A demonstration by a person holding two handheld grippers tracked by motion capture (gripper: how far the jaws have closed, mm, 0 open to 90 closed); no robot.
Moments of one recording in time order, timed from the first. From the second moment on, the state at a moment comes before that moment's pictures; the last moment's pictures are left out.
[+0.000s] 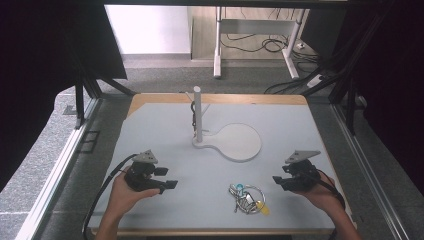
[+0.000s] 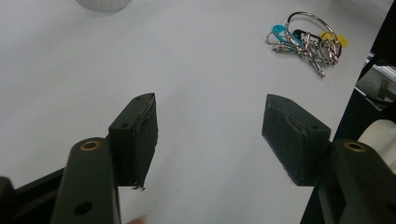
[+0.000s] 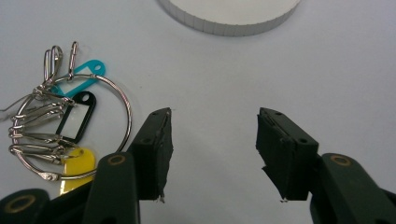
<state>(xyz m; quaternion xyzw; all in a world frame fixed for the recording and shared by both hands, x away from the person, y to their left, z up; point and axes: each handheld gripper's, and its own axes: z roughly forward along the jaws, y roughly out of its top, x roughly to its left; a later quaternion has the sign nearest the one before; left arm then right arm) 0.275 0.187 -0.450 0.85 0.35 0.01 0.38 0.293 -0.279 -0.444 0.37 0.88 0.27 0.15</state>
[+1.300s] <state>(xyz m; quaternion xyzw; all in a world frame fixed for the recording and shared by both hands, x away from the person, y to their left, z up) 0.268 0.190 -0.456 0.86 0.36 -0.01 0.37 0.327 -0.196 -0.478 0.34 0.94 0.06 -0.03</state>
